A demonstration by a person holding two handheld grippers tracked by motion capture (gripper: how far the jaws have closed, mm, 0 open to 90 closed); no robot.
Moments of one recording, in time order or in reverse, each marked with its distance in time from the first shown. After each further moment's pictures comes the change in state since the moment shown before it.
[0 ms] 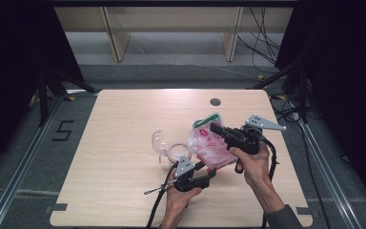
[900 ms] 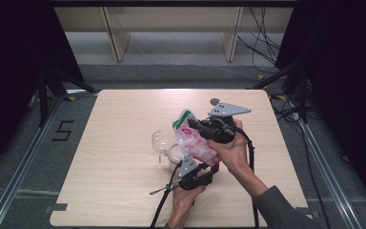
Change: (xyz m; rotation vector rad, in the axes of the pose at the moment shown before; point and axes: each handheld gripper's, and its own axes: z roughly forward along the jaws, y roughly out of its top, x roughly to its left) left arm 0.001 -0.003 0.017 -0.082 0.000 -0.008; right arm 0.042 0.031 0.057 0.204 -0.020 -0.276
